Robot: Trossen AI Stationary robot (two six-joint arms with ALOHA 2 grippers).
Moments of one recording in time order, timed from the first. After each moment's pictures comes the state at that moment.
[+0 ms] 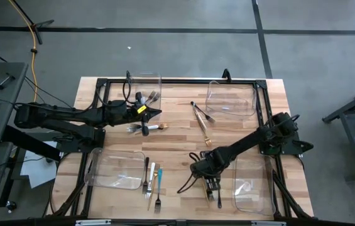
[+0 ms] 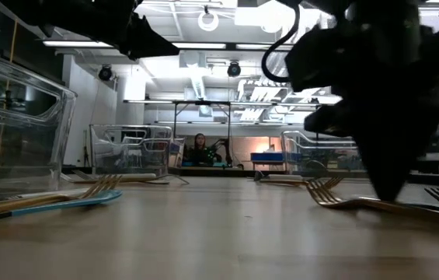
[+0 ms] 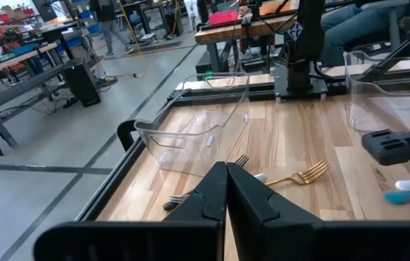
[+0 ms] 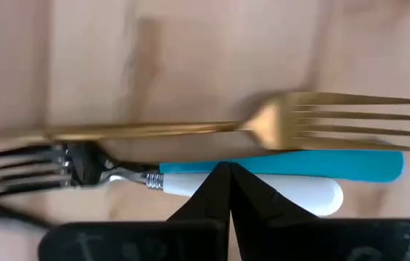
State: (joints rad) left arm 0.11 1.04 0.55 0.30 -0.19 0.18; right arm 0.39 1.90 1.19 -0.64 -0.10 0.24
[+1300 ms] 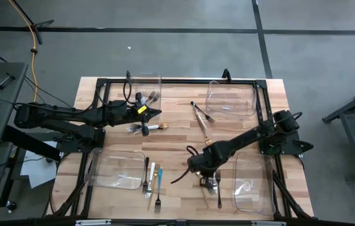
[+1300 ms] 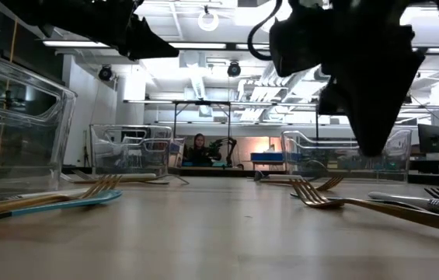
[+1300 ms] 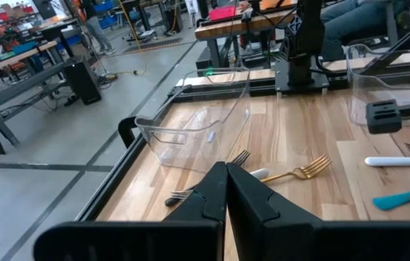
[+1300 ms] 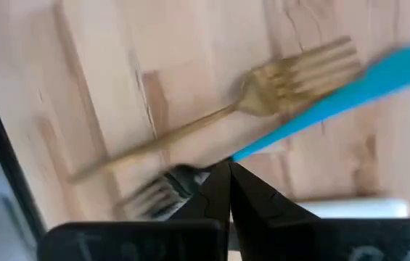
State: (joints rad) left arm 0.11 1.04 0.55 0.29 -0.19 0.19; right arm 0.36 1.86 1.29 -0.77 -0.19 0.65
